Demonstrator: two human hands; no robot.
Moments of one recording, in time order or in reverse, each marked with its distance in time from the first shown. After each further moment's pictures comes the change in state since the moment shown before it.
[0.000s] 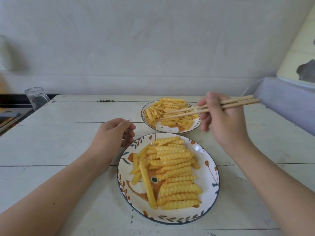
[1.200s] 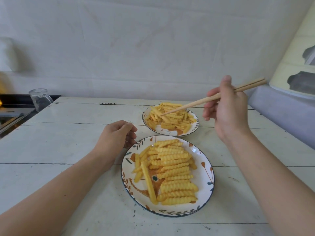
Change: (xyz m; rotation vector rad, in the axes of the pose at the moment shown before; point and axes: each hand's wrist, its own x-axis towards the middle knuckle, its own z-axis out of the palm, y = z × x) left_hand 0.001 0.000 -0.002 0.016 -0.007 0.004; right_hand 0.024 -0.041 0.010 0.134 0.221 0.179
